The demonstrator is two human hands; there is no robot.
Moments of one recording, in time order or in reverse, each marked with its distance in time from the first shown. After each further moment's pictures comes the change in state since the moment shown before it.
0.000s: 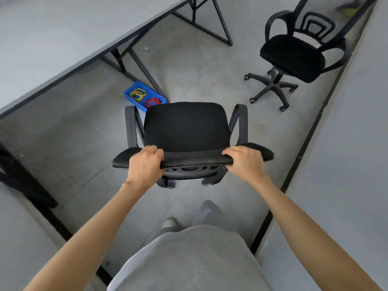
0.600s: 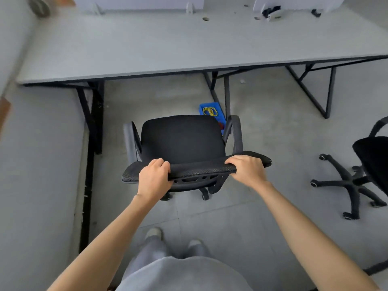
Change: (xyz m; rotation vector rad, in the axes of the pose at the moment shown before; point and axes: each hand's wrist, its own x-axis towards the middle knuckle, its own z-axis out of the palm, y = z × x) left_hand -0.004 0.022 0.014 0.002 0.199 -0.694; right_hand 0.185 -0.002 0.030 0.108 -0.136 -0.658
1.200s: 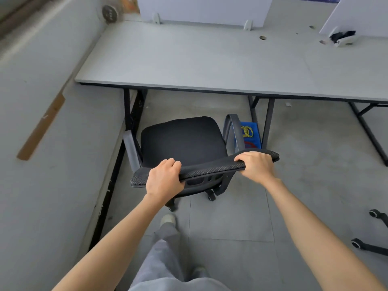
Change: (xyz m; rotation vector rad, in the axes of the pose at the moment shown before) left_hand 0.072 -0.051 -0.009 0.082 0.034 -0.232; right_hand 0.172 -0.013 0.019 -0.016 -0.117 -0.236
